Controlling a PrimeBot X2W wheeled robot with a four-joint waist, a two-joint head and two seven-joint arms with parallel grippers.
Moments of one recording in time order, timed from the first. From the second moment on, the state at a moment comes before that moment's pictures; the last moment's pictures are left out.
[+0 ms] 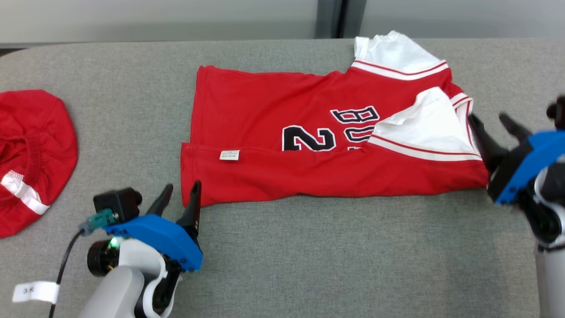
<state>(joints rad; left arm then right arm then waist) -0.32 0.30 -0.43 0.28 -0.79 0.09 0.08 -0.49 -0.22 -0.11 0.15 0.36 0.13 0.52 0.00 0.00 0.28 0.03</state>
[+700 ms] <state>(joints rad) -0.38 0.26 -0.46 0.45 -0.75 0.13 0.03 -0.45 -0.05 -0.34 0.34 0.10 0.13 0.44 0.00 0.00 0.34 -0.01</state>
